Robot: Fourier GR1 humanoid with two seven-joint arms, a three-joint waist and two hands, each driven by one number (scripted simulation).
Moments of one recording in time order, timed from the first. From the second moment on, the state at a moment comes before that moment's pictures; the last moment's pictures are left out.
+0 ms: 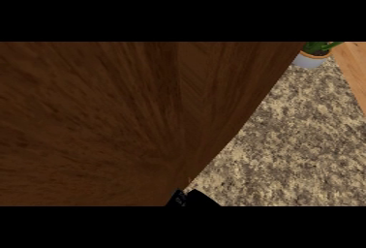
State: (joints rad) left arm 0.76 0.81 -0.02 -2.24 0.96 0.10 -0.64; right arm -0.41 0.00 0.74 -2.18 0.08 -0.04 0.70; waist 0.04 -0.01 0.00
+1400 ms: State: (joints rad) left arm 0.63 0.71 0.00 -2.23 0.91 0.04 -0.38; right arm -0.97 -0.01 0.36 -1.34 -0.04 -0.01 0.29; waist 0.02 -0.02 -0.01
